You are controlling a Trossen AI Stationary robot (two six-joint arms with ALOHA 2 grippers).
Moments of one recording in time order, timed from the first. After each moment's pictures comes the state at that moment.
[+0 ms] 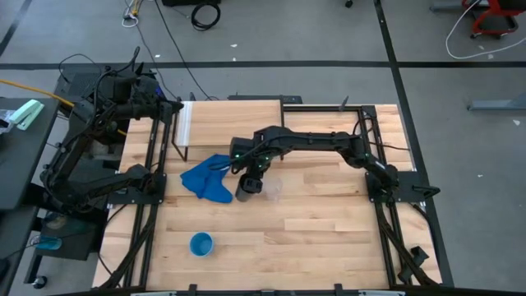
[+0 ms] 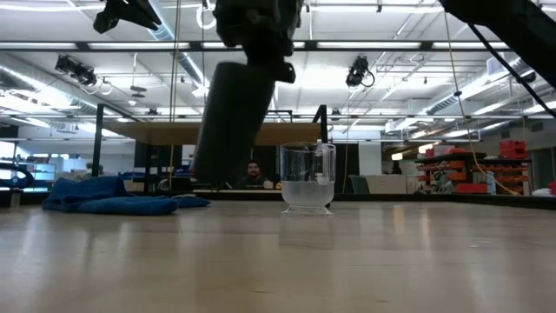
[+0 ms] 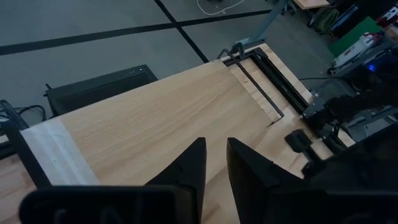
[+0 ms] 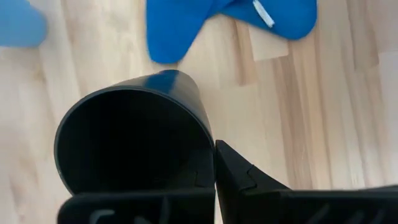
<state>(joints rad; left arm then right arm) 0.93 0.90 1.32 -0.99 0.31 -0.30 -0.03 2.27 2.33 -1.32 -0.07 0.19</state>
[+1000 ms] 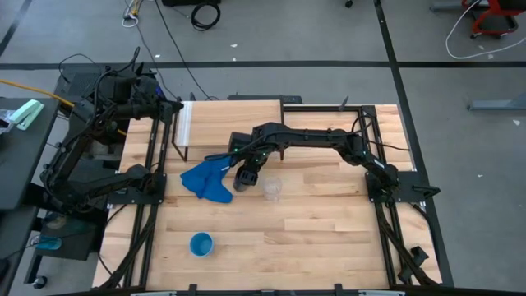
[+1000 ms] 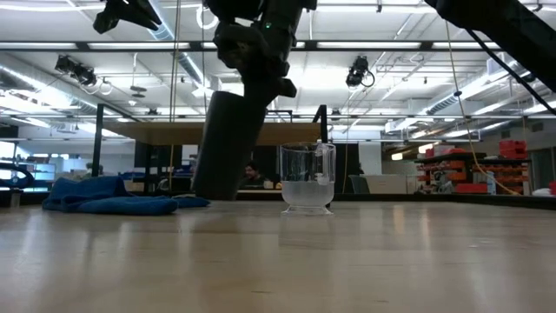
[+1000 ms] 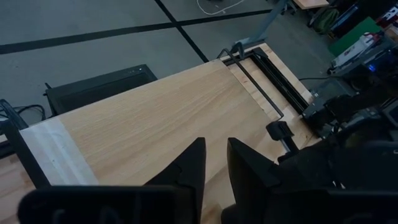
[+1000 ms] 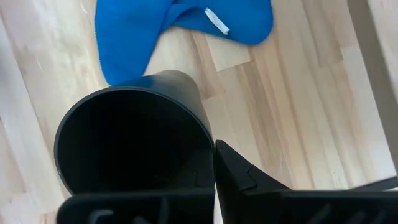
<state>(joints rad) 0.93 0.90 1.32 -0.99 0.31 -0.30 -0.08 2.29 2.29 -1.25 -0.02 0.25</state>
